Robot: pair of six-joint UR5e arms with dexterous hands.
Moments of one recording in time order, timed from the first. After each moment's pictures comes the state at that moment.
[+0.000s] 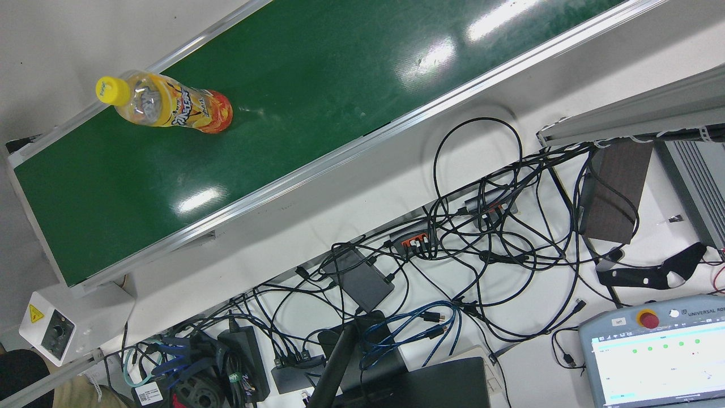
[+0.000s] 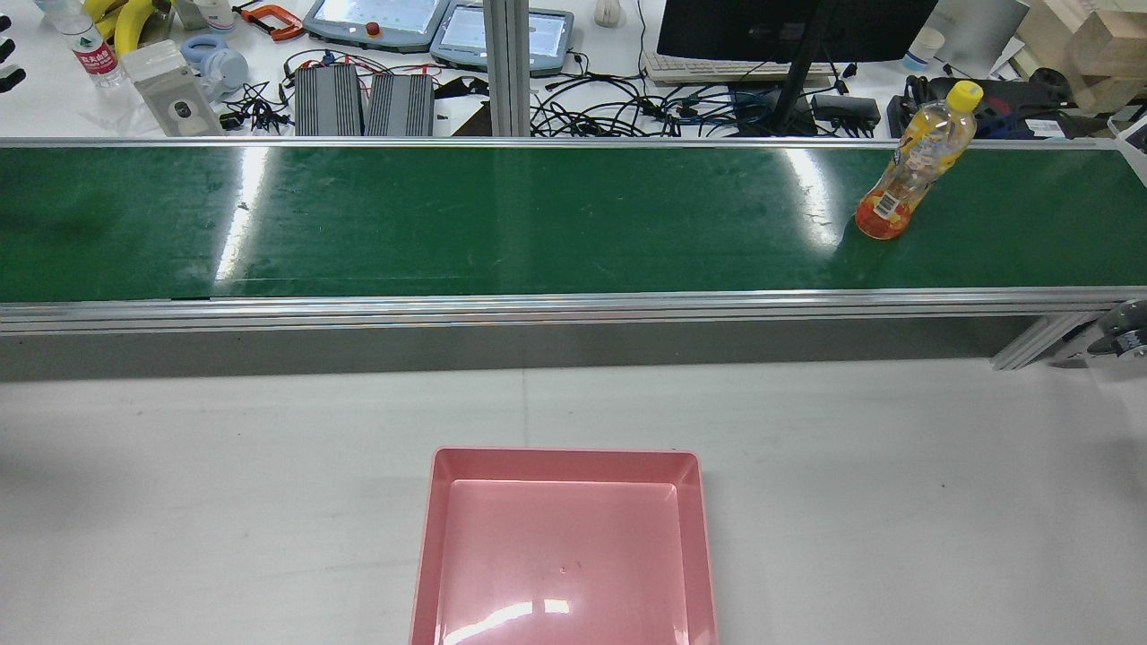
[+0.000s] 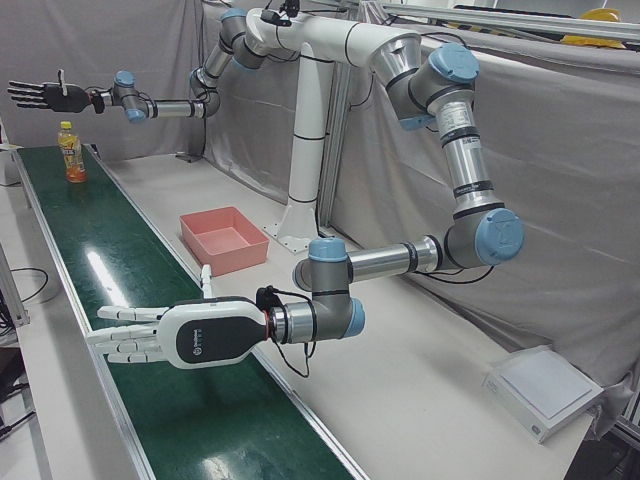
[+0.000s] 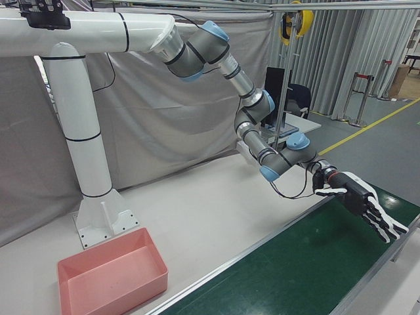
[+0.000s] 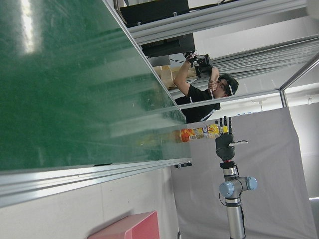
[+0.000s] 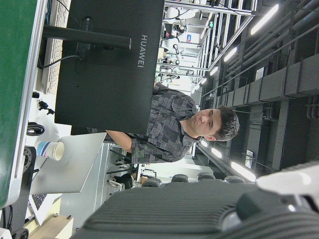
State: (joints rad) left arm -1.26 -1.78 -1.56 -0.12 1.50 0.29; right arm 1.57 -1.50 1.58 -3.22 -1.58 -0.10
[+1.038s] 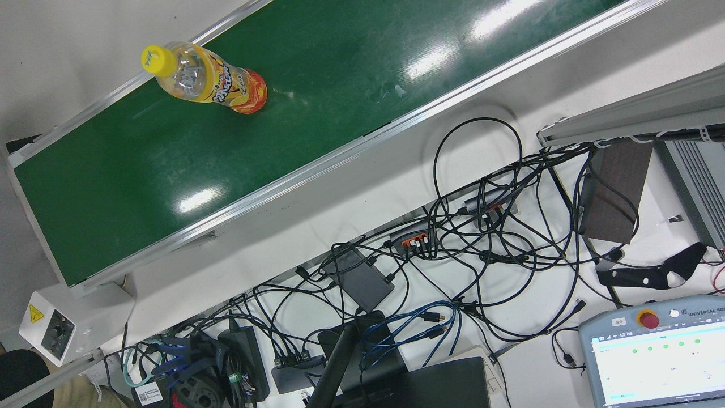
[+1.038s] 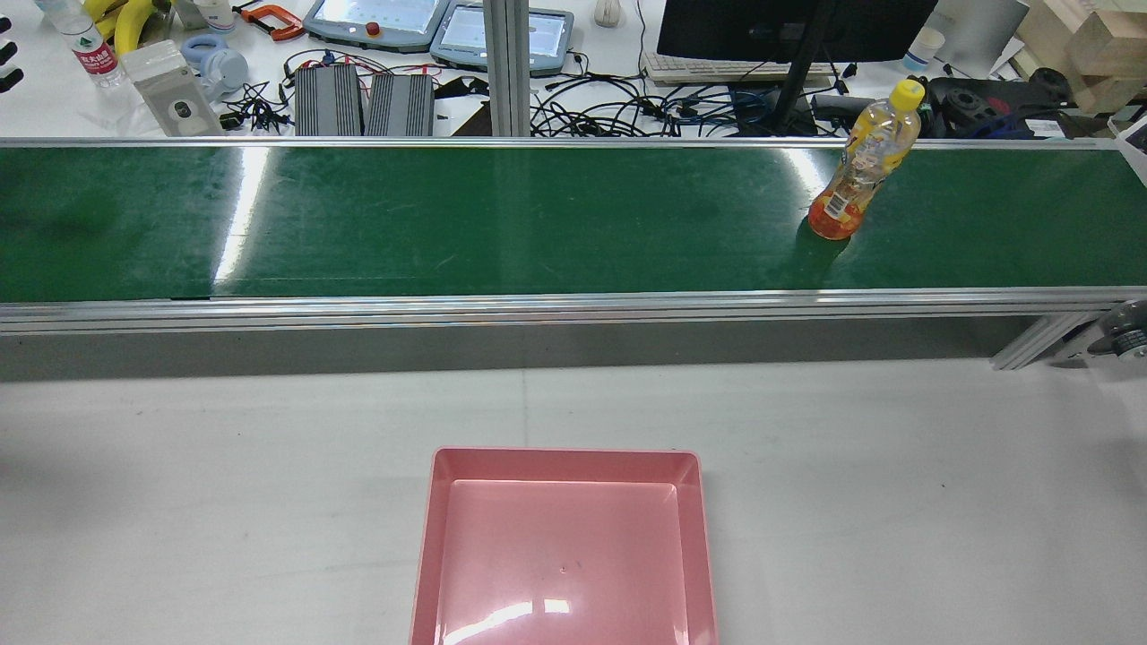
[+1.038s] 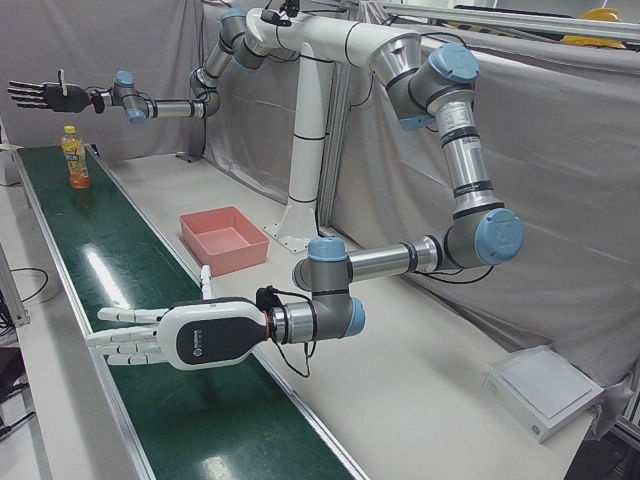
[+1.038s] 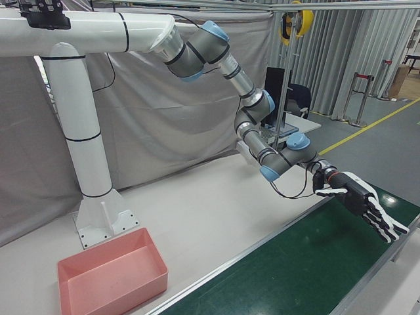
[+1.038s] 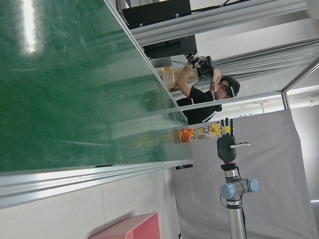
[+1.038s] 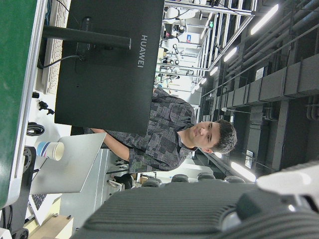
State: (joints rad) left arm -1.26 -1.78 -1.56 -0.11 1.50 0.29; right arm 1.57 -1.50 1.58 -3.22 -1.58 -0.10
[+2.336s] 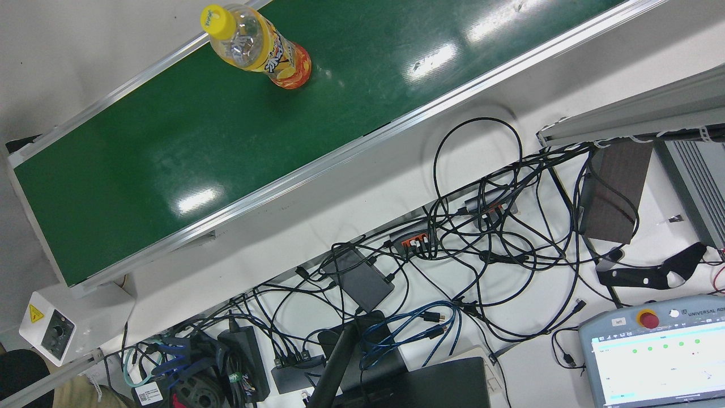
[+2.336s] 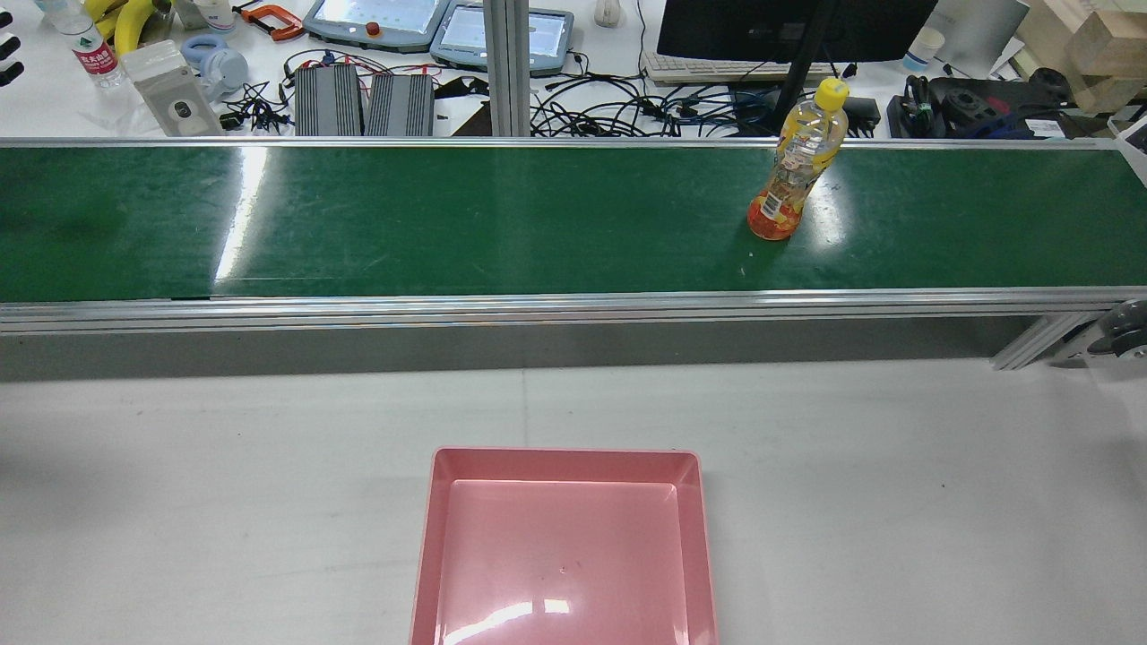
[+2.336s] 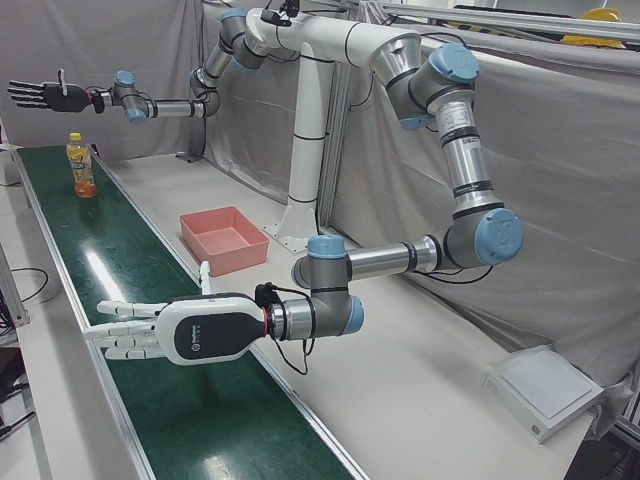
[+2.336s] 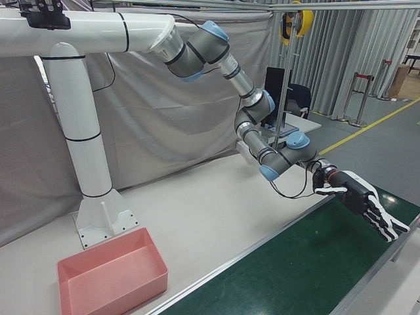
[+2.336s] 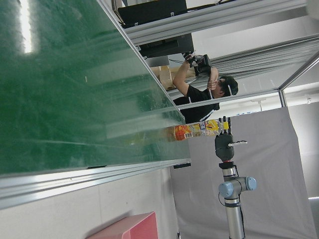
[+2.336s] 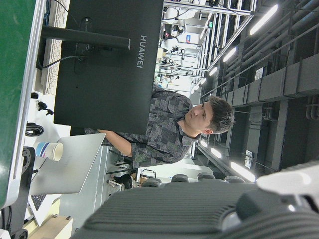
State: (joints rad) left arm -1.27 -1.78 -1.57 -0.11 1.50 0.29; right arm 1.57 -1.50 1.58 -3.22 -1.58 -0.10
